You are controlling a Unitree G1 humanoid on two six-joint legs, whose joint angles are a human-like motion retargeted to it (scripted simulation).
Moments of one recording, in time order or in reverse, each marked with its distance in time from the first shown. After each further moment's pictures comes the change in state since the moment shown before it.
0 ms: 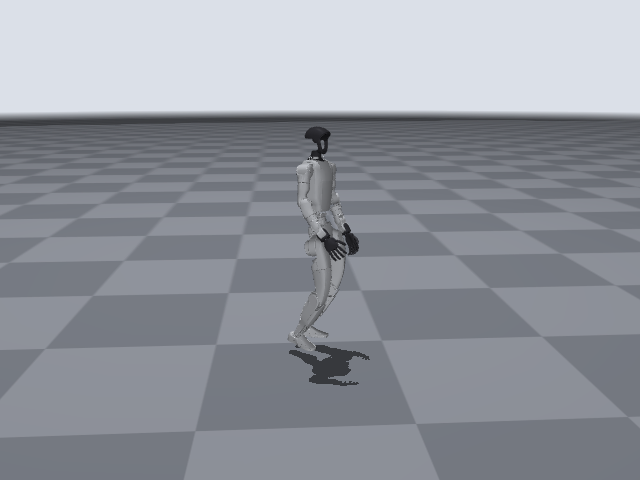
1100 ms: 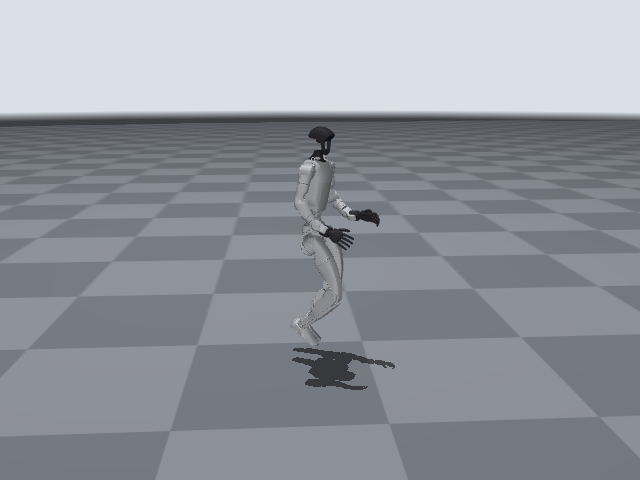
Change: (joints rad) left arm -0.085 0.070 0.040 -0.655 0.386 -0.183 0.556; right arm 0.065 -0.065 -0.030 -0.358 -0.231 -0.168 -0.397; waist -0.043 -0.001 -0.024; left_leg -0.418 -0.164 -0.170 0.341 0.335 -0.029; right_leg -0.626 -0.147 0.143 0.683 0.121 -0.049
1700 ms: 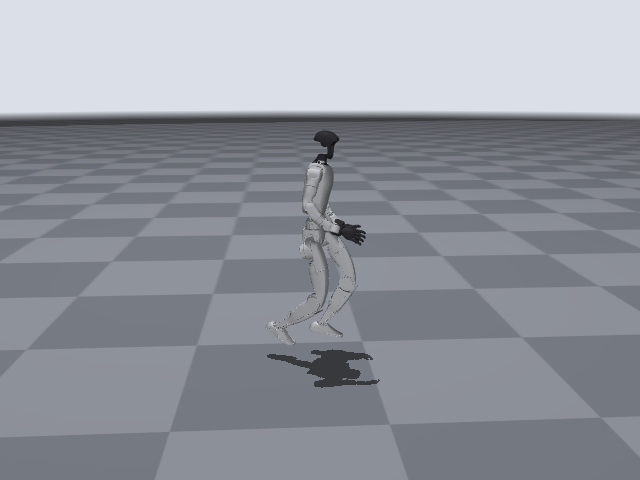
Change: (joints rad) left arm 0.227 0.049 -0.004 0.060 0.062 -0.011 -0.210; right arm -0.007 -0.024 -0.009 -0.151 -0.026 -0.066 0.188; waist 0.157 -0.013 0.038; left_leg -0.336 0.109 0.090 0.250 -0.197 0.105; right_leg 0.363 0.138 0.040 -0.230 -0.175 0.044
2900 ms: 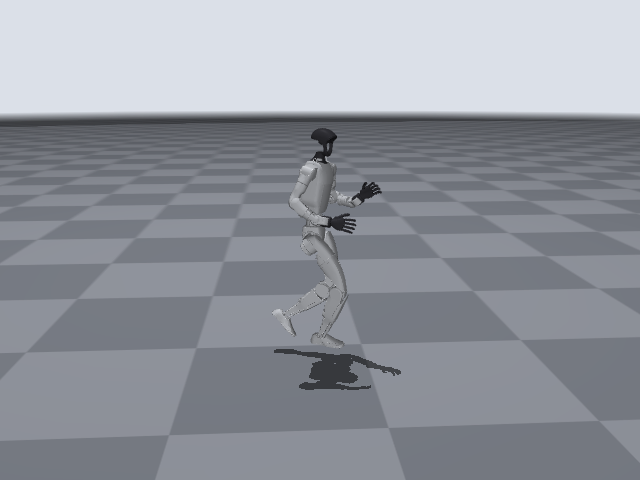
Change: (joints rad) left arm -0.232 0.033 0.089 -0.635 0.028 -0.112 0.266; right arm 0.182 -0.085 0.011 -0.343 0.109 -0.022 0.100; waist -0.170 0.125 -0.013; left_leg 0.483 0.048 -0.116 -0.050 0.198 -0.156; right_leg -0.412 0.104 -0.053 -0.129 0.109 -0.047
